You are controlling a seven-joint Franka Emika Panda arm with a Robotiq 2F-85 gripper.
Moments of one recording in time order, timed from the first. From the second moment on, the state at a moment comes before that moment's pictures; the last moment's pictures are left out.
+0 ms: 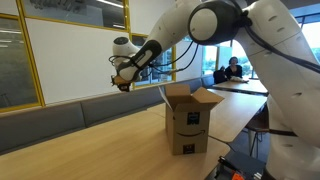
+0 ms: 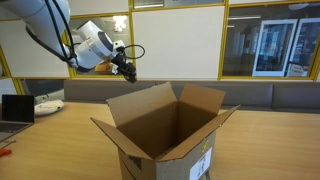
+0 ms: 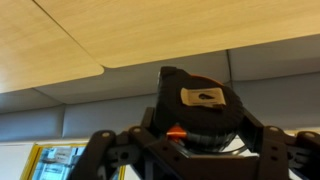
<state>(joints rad) 0.50 0.52 -0.40 -1.53 -0.48 2.61 0.87</state>
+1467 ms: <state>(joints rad) -0.02 -0.33 -0.13 -2.24 -0.76 2.41 1.11</state>
